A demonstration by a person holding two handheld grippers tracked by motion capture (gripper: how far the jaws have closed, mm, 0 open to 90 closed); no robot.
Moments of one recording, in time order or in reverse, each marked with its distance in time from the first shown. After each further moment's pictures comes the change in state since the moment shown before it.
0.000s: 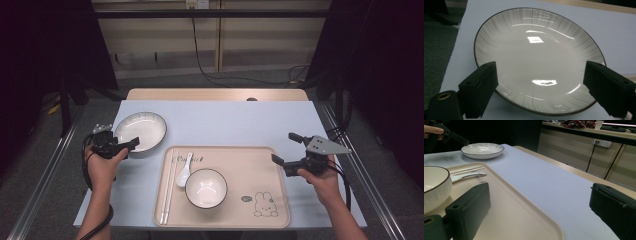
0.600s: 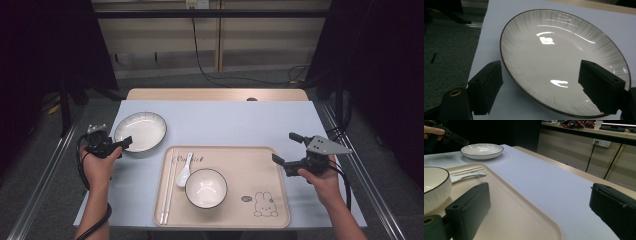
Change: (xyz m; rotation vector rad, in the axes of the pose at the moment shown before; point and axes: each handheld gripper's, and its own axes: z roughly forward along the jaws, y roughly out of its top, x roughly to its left) left arm 0.015 0.000 -0.003 -0.003 0.078 -0.023; right arm -0.001 0.000 -0.001 0.003 0.005 0.005
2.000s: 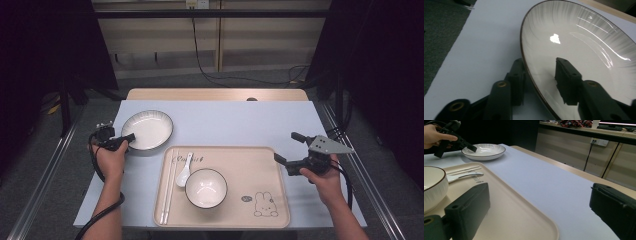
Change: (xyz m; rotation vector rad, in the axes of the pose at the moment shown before) left arm 0.000 0.000 0.046 0.038 0.011 -0.205; right arm -0.005 -0.001 -0.003 0.000 -0.014 0.003
